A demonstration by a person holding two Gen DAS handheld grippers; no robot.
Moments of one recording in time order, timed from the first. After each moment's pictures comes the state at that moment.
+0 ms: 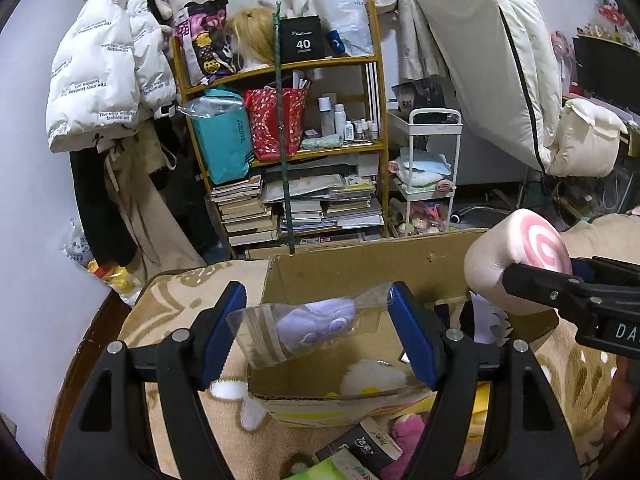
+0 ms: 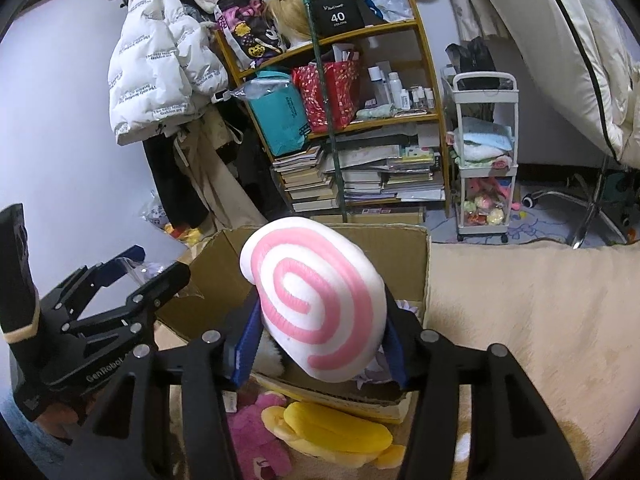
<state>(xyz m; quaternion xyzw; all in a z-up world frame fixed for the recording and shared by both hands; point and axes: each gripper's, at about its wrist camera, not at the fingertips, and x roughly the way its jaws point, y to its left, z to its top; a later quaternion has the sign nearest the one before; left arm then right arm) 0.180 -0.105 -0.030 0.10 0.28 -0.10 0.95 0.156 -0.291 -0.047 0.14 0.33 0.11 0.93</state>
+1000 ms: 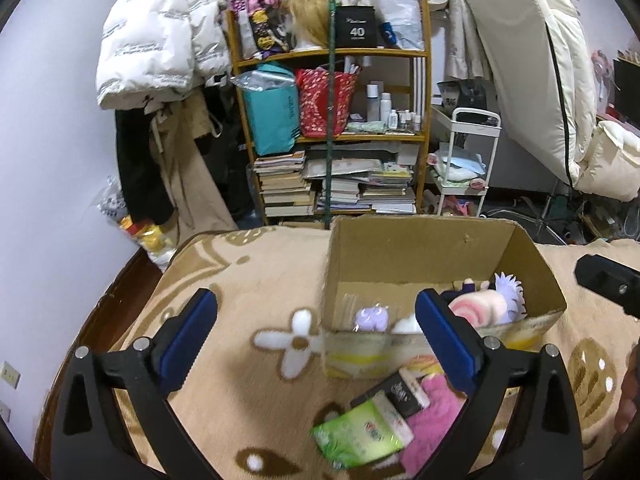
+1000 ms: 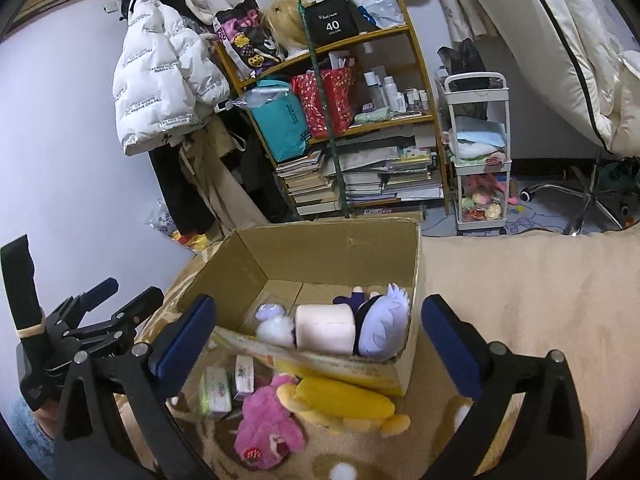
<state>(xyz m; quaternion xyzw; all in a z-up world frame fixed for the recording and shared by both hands) 0.143 -0.057 -0.022 0.05 0.31 -0.03 0.95 0.122 -0.297 -0.029 0.15 0.32 0.10 0.93</state>
